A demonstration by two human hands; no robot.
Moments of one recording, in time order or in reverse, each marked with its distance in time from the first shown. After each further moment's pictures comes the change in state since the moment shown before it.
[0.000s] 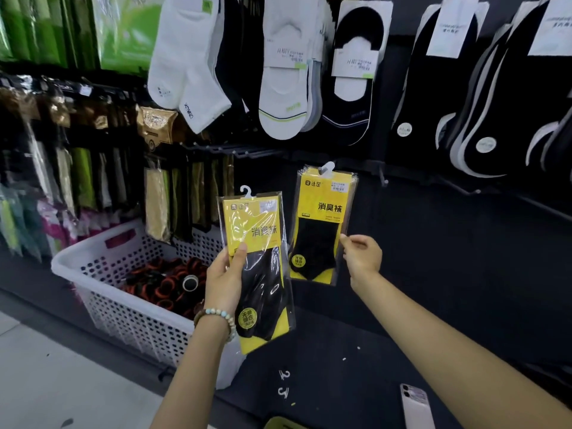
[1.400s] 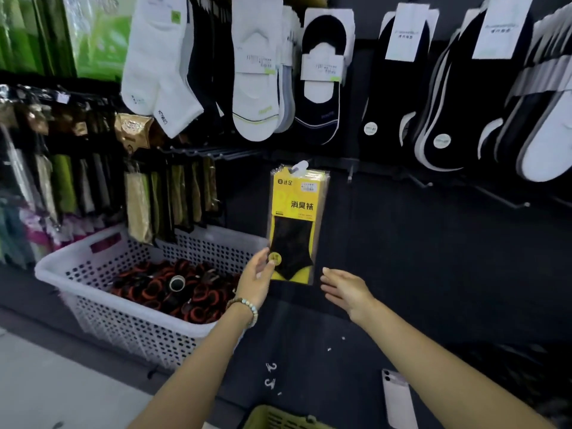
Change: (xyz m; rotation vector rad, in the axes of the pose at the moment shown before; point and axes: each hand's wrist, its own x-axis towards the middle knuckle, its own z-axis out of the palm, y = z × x) left_hand 0.001 -0.043 0.063 0.269 -0.285 0.004; right_hand -0.026 0.034 -0.067 0.009 -0.428 0.317
